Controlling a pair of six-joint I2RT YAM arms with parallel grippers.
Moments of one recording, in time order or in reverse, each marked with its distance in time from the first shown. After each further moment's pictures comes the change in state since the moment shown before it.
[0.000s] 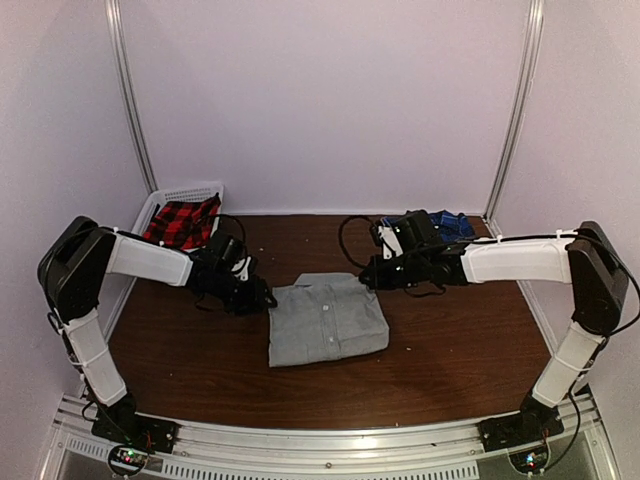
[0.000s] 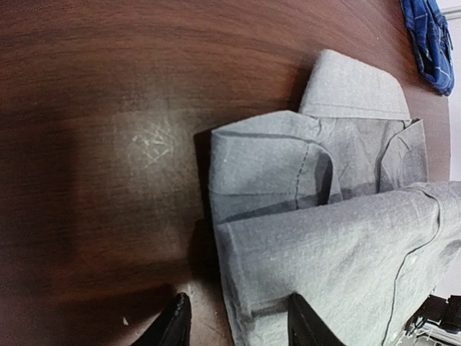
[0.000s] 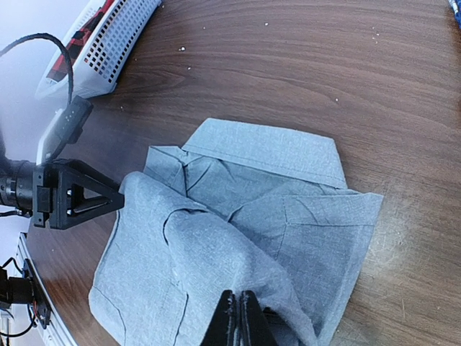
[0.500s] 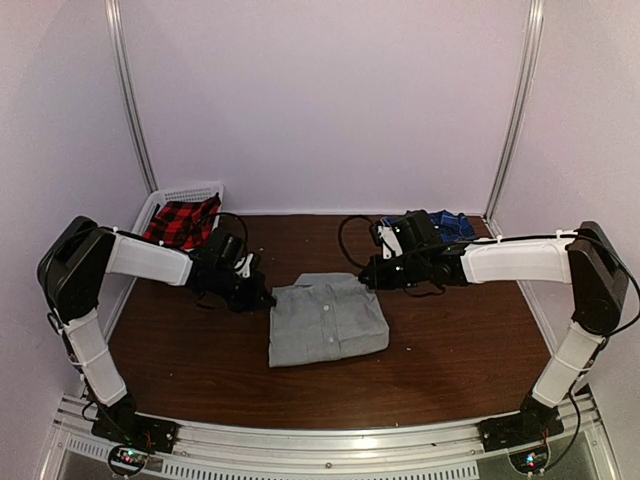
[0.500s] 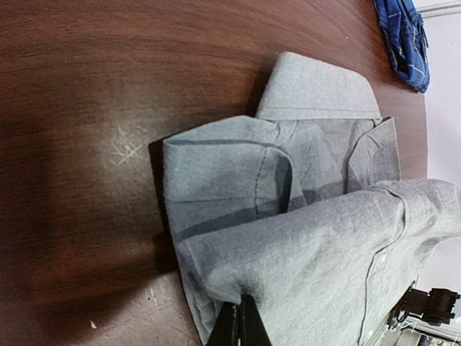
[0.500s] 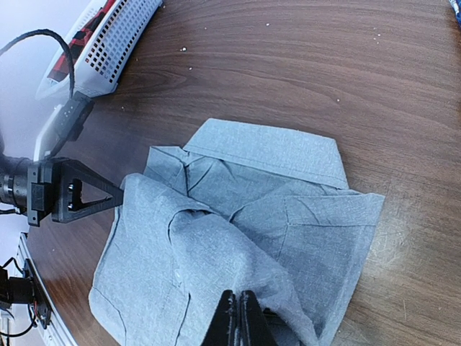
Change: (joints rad) left arm 0.000 0.009 0.003 0.056 0.074 -0.032; right arm 0.004 0.000 -0.005 0.007 0.000 0.002
